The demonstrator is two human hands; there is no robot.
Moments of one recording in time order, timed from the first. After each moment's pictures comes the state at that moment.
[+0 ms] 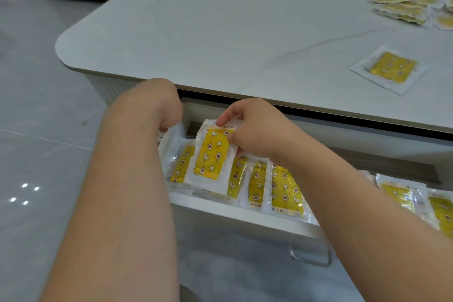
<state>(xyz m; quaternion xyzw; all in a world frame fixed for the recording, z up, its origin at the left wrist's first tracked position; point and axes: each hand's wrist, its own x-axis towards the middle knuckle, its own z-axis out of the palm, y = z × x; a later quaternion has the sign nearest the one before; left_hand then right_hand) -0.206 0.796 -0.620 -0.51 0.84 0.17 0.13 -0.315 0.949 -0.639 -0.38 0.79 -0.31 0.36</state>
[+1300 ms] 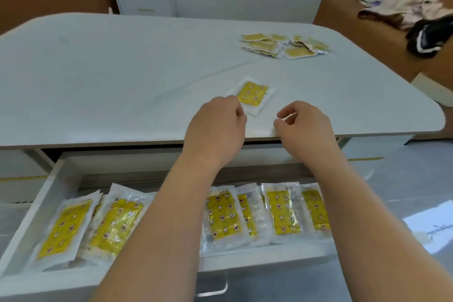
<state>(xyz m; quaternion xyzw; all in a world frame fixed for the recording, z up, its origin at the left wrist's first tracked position) -0.389 0.991 -0.618 -0.19 0.93 0.25 -0.19 -0.481 1.137 -0.622 -0.16 0.91 -0.38 0.02</state>
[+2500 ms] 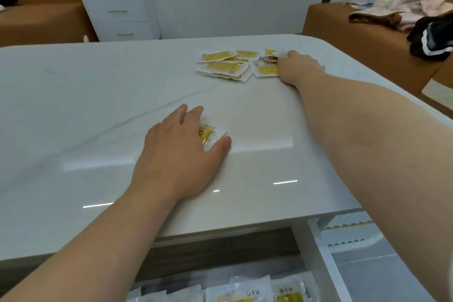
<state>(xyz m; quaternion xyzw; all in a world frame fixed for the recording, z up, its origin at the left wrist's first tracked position) -0.541 0.991 -0.644 -0.24 0.96 0.13 -0.12 -0.902 1.088 -0.641 -0.11 0.98 -0.15 -0.03</state>
